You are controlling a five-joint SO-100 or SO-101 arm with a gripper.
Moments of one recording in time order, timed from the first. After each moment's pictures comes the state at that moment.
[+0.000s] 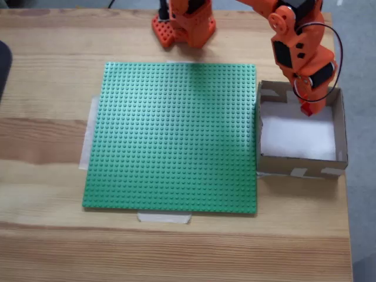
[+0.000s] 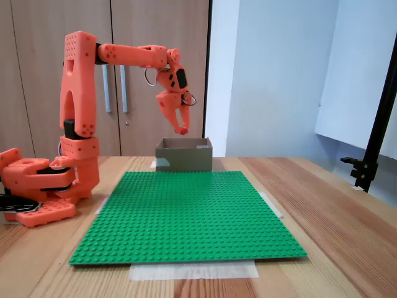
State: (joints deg) arm -50.0 84.8 71.7 72.4 7.5
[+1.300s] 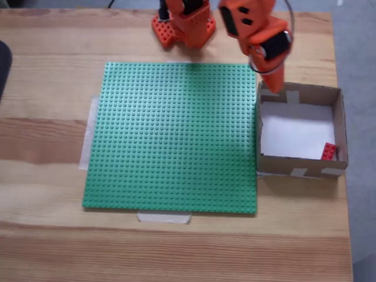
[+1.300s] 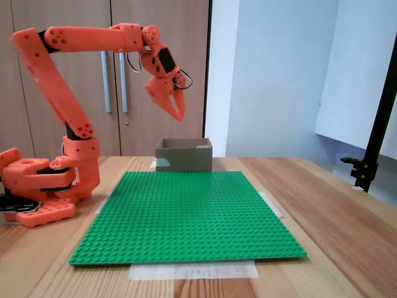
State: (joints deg) arm -41.1 119.4 101.2 63.8 3.6
